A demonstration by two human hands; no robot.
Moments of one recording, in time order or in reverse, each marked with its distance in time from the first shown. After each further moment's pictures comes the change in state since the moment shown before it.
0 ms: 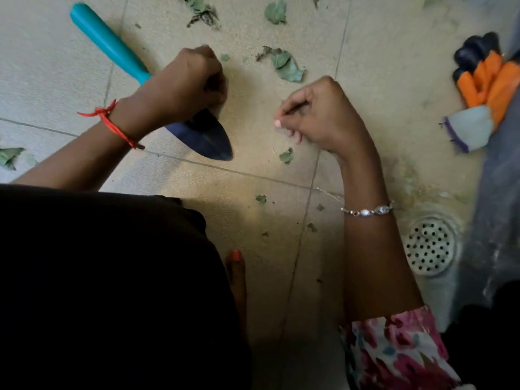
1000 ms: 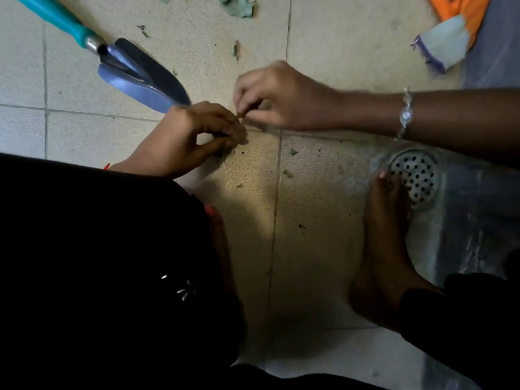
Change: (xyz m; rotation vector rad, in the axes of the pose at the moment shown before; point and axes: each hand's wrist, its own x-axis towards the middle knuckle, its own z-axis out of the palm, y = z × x) left_hand -0.076 0.083 0.046 -0.474 0.010 0.307; right_hand -0.032 0.029 -0.001 -0.442 -0.316 -0.645
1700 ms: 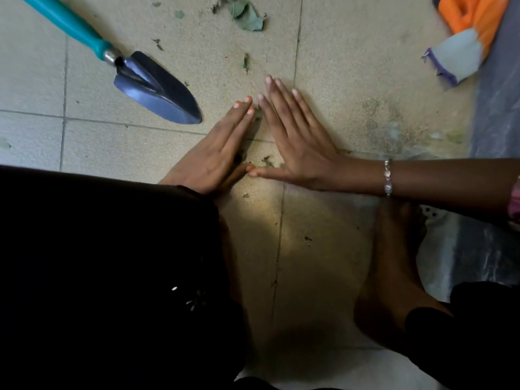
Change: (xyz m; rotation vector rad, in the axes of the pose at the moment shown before) left_hand -0.008 -0.017 0.042 0.297 -0.008 -0.051; right_hand -0.042 0.005 0.064 -0.560 0.162 0.251
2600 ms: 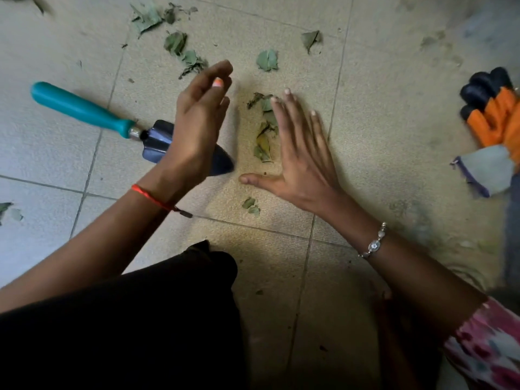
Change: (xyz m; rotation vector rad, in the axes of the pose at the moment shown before) left_hand 0.101 -0.048 -0.081 -1.123 0.628 -0.683; right_hand 0.104 0.027 -0.004 0.182 0.076 0.225
